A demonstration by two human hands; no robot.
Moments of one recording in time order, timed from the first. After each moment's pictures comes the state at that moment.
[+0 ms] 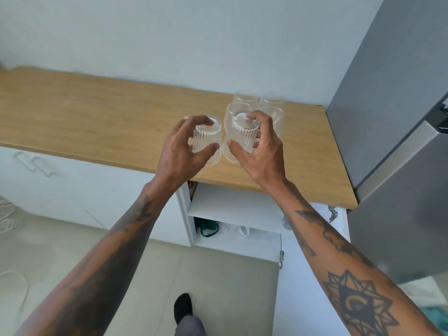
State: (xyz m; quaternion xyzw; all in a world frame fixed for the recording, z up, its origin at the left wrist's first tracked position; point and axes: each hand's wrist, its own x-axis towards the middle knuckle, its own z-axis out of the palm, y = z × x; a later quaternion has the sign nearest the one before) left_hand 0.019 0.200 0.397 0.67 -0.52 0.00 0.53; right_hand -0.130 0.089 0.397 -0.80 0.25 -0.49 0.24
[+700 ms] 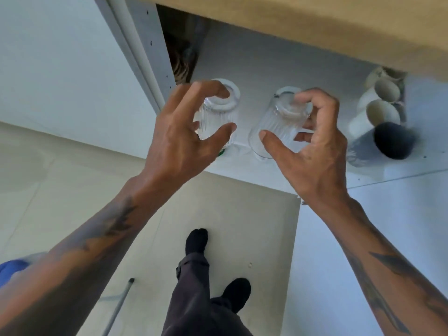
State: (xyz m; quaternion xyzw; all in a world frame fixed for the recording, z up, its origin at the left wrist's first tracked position) left_hand 0.051 0.158 0.043 0.73 -0.48 -0.10 0.48; right_hand -0.121 0.049 0.058 -0.81 0.37 -0.33 0.31
